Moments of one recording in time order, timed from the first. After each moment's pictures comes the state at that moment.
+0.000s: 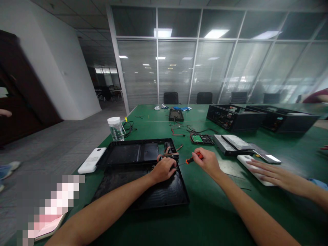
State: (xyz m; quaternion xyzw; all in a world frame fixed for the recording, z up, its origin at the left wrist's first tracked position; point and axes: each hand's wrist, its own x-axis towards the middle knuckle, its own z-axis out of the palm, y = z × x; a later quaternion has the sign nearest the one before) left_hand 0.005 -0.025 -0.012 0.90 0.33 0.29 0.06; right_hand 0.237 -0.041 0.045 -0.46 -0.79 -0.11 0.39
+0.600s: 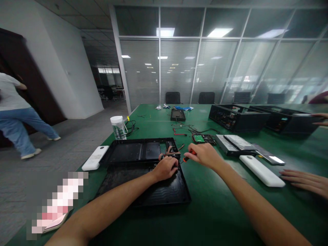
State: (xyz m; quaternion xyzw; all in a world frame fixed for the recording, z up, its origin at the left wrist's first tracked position) left_hand 0.005 -0.026 -0.009 0.90 0.32 0.28 0.07; right_hand 0.218 -0.049 0.100 -0.43 -0.88 -0.15 0.15
